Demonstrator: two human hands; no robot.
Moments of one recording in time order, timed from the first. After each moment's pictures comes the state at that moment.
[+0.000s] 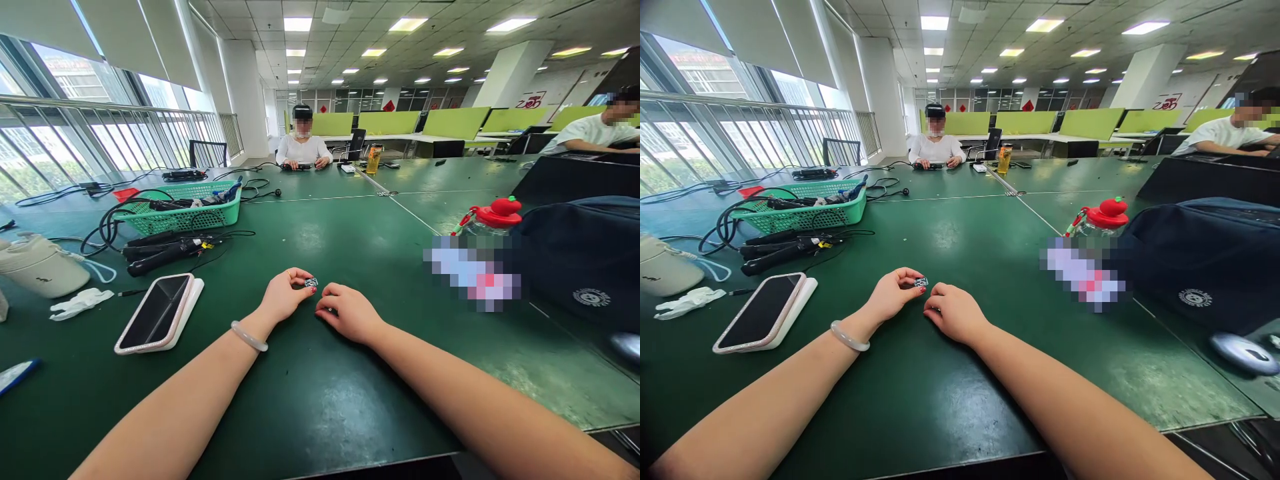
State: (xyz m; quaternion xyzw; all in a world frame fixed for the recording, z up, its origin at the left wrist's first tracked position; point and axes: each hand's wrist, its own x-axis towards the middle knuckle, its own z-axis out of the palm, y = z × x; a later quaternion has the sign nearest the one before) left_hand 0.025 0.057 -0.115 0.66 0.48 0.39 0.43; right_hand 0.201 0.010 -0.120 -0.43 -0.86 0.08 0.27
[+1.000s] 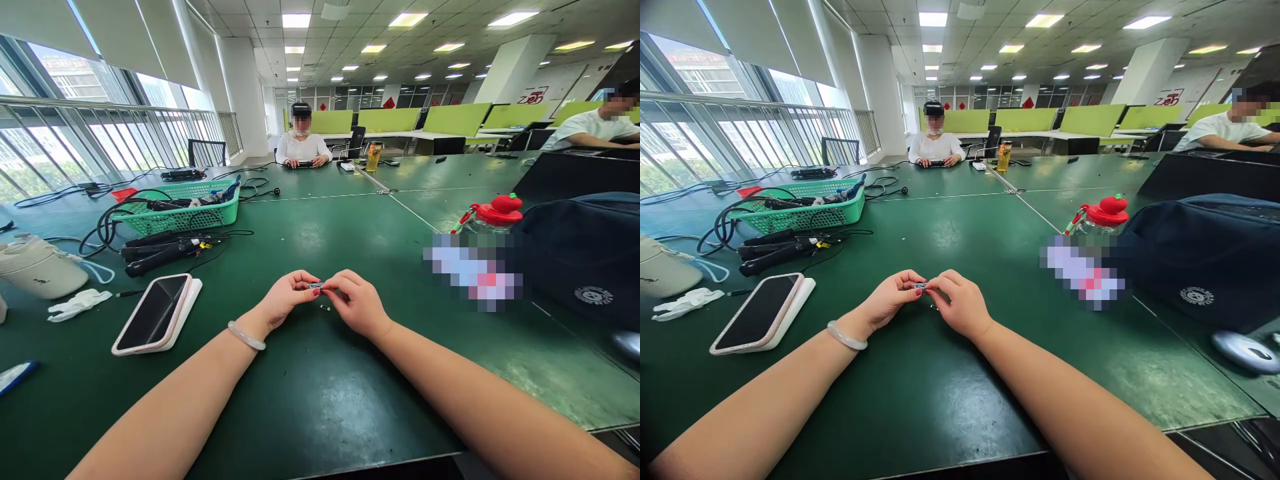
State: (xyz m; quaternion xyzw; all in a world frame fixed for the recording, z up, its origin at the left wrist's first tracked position) left_hand 0.031 0.043 -0.100 0.54 0.33 0.39 0.67; right_hand 0.206 0.008 -0.107 -0.44 -0.77 0.11 0.45
